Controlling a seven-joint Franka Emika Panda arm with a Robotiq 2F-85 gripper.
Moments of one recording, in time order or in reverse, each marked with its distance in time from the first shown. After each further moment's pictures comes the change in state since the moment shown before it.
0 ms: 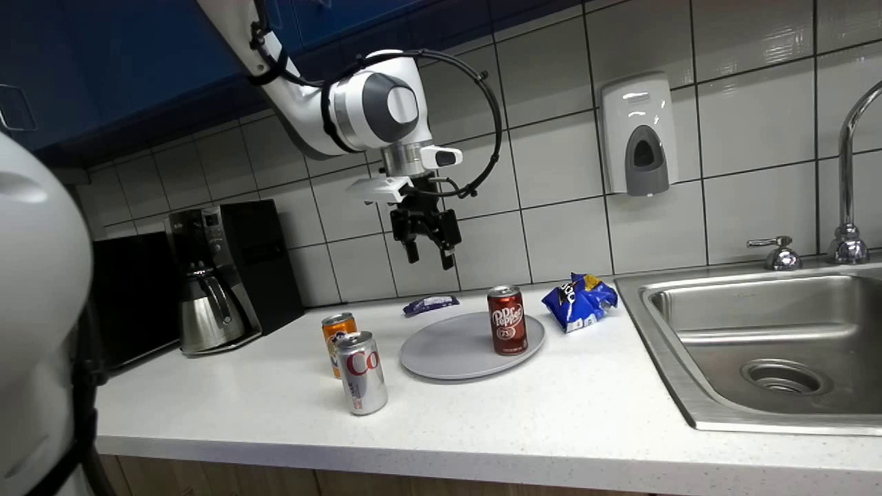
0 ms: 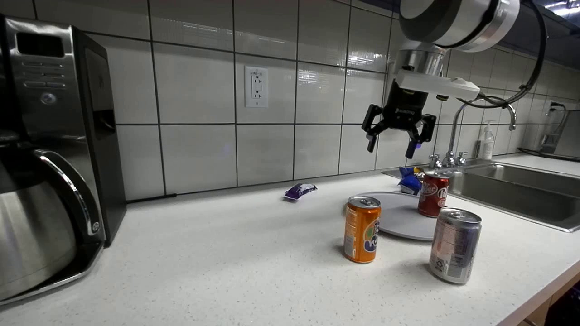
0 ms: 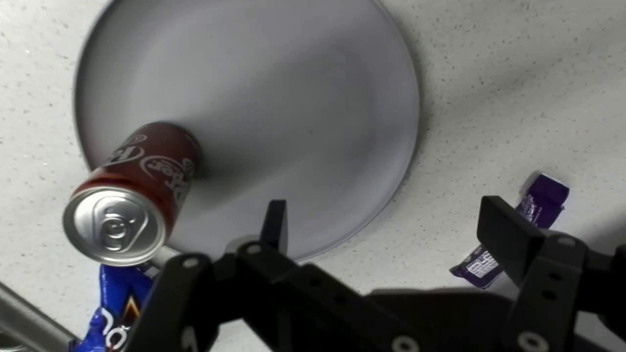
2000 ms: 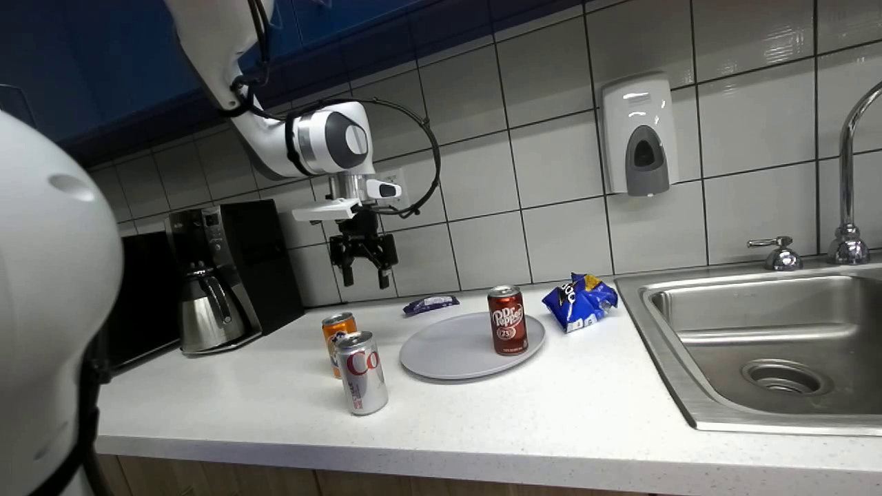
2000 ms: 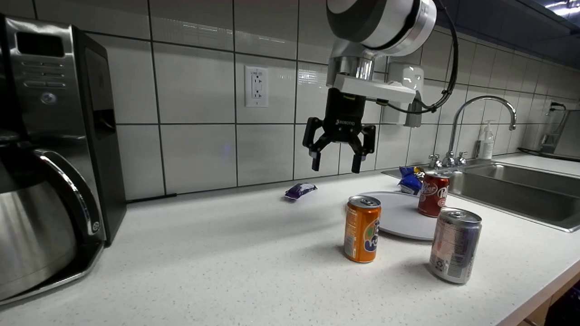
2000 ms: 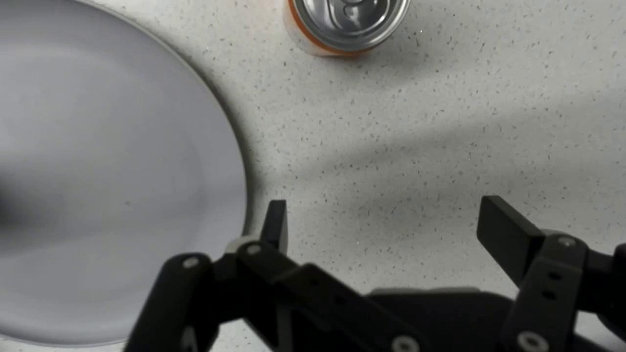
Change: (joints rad) arm 0.127 0.175 0.114 0.204 0.000 -0.194 -0.035
